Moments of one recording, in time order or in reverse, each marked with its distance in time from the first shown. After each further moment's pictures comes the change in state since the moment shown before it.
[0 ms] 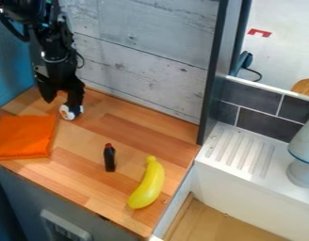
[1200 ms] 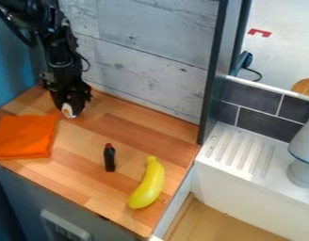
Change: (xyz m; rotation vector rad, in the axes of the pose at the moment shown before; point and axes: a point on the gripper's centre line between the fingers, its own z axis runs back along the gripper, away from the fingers) arm 0.010 -0.008 -0.006 -0.066 -0.007 0.053
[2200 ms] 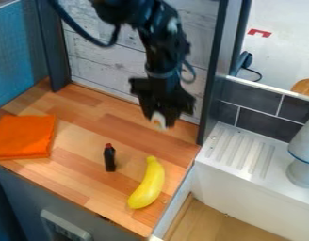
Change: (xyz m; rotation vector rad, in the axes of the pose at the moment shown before) arm -0.044 -0.204 0.073 -0.040 -0.157 -0.109
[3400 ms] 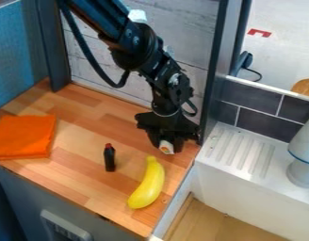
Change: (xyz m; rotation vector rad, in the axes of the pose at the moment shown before) arm 0.000 -0.007 -0.057 -0.011 -0.076 0.162
